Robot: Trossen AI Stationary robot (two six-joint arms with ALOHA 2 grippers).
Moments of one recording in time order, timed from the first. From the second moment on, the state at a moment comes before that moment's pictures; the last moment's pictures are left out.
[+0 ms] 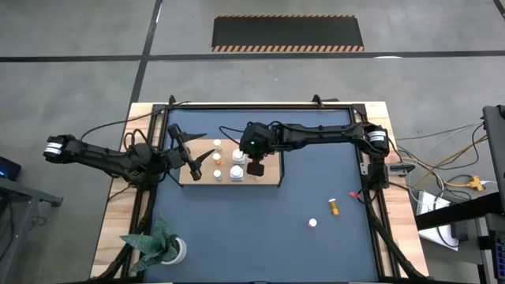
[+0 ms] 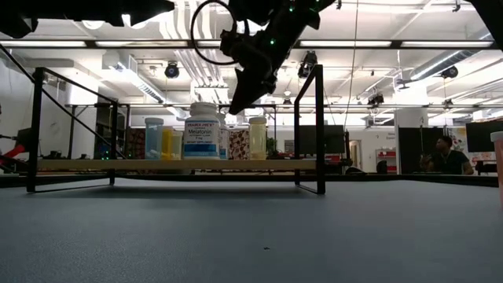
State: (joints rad) left arm -0.14 0.70 0.37 0.61 -0.50 0.70; right arm -0.12 1.96 1.64 -0.60 0.08 -0.09
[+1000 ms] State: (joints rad) left arm -0.14 0.70 0.37 0.60 -0.50 0.70; right arm -0.13 1.95 1.61 -0.58 0.08 -0.07
